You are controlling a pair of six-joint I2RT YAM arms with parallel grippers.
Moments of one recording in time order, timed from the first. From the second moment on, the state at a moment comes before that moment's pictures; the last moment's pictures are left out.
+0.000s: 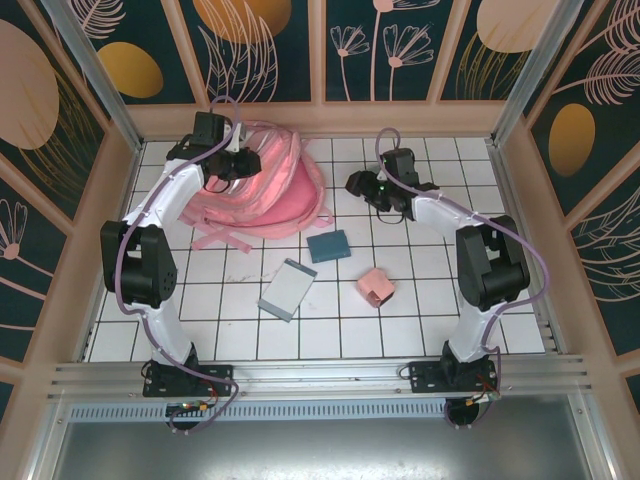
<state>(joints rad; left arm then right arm) -0.17 1.87 1.62 -0.59 0.34 -0.31 0.35 1.81 1.22 -0.14 -0.31 0.73</state>
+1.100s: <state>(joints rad) -0.45 1.38 0.76 -0.39 0.22 -0.53 0.51 1.72 1.15 -0.20 -0.22 0.67</state>
